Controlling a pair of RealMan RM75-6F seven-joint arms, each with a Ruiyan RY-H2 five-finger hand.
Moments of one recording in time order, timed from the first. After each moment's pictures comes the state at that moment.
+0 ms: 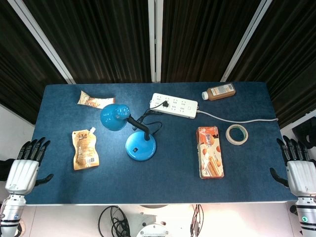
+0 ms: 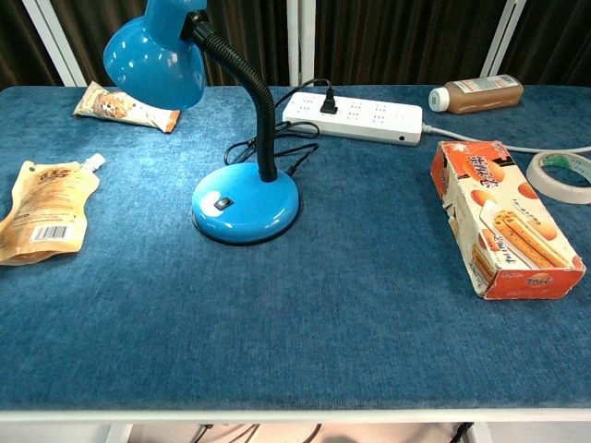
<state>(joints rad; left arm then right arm) -0.12 -1.16 -0.02 -1.61 1.56 1.48 0.16 0.06 -1.11 0.07 -1.61 -1.49 1.51 -0.07</state>
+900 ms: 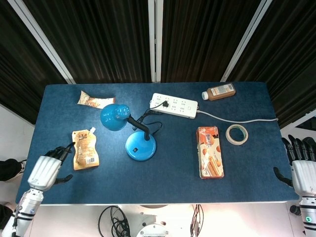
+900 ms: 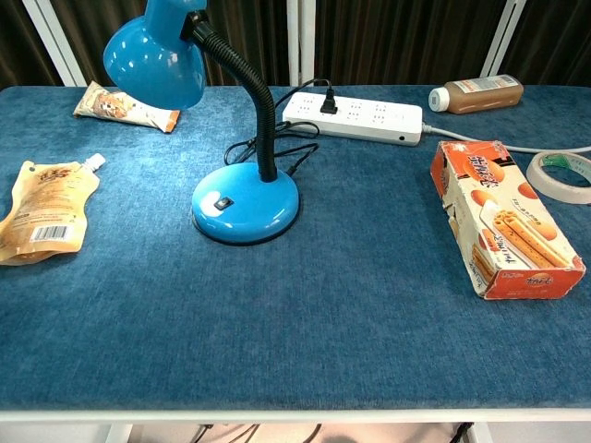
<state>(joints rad) -0.23 -1.21 -0.01 -1.63 1.65 1.36 0.12 0.05 -1.10 0.08 -1.61 -1.48 1.52 -0.04</state>
